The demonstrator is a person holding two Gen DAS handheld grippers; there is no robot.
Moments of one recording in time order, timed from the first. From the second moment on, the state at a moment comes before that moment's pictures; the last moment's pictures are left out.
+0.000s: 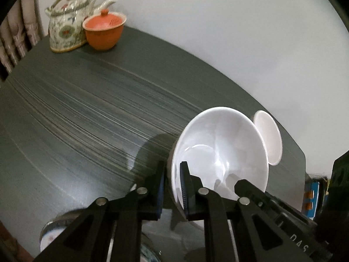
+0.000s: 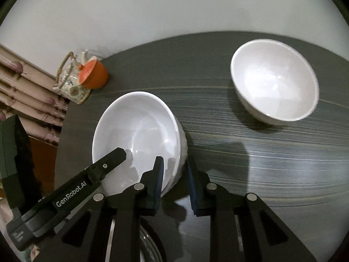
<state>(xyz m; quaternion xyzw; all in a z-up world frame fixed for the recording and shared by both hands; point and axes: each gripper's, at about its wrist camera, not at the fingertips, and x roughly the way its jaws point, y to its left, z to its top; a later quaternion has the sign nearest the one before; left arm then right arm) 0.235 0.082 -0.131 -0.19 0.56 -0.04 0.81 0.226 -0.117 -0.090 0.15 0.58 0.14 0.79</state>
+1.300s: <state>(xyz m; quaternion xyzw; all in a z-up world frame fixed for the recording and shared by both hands) 0.052 -0.046 -0.064 -0.10 0.57 -0.12 0.81 0.035 -0.236 -0.014 0.21 0.52 0.08 0.82</state>
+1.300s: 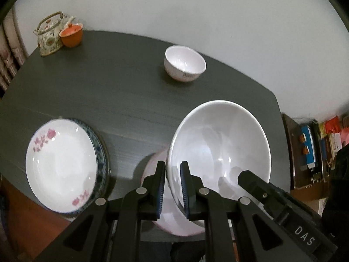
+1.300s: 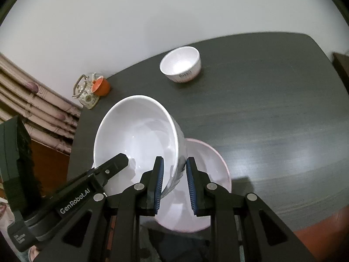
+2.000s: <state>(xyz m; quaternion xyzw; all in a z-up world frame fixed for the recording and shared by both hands) 0.050 -0.054 -0.130 -0.07 0.63 -0.10 0.77 0.019 -0.228 -0.082 0.18 0.58 0.05 0.79</state>
